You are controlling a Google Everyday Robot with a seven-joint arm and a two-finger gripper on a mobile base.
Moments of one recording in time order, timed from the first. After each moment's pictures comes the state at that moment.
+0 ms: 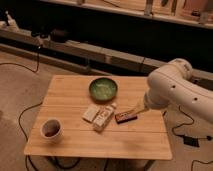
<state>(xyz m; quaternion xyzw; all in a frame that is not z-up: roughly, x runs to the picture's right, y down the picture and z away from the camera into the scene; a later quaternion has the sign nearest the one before) 0.243 0.080 0.637 -0.19 -0.14 -0.69 0.68</state>
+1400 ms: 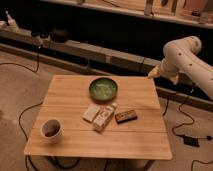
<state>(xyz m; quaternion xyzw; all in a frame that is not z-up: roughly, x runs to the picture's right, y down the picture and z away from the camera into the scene) 0.306 -0.038 0.788 -0.18 -0.09 -0.59 0.78</state>
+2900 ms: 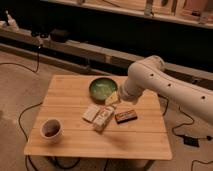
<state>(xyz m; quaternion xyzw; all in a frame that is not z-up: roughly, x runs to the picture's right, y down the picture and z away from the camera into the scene) 0.102 0.087 0.670 -0.10 -0.27 -0.70 0.66</state>
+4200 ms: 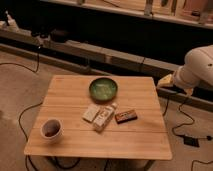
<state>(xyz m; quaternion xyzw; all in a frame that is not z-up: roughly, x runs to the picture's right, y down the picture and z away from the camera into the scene) 0.357 -0.008 0.691 -0.15 -0.08 -0.52 0.83</state>
